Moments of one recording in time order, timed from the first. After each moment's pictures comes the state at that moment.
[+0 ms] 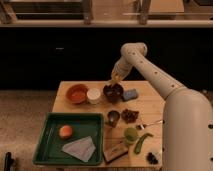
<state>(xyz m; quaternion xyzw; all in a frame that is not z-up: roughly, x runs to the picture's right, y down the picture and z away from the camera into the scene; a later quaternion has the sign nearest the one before) 0.076 -0.075 0.889 -0.14 -0.22 -0.34 0.91</state>
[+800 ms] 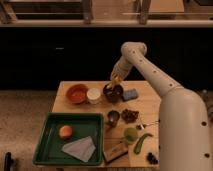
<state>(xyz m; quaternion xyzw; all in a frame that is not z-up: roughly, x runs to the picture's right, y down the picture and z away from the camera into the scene) 0.069 -0.059 0.886 -0.17 -0.26 -0.38 0.87</state>
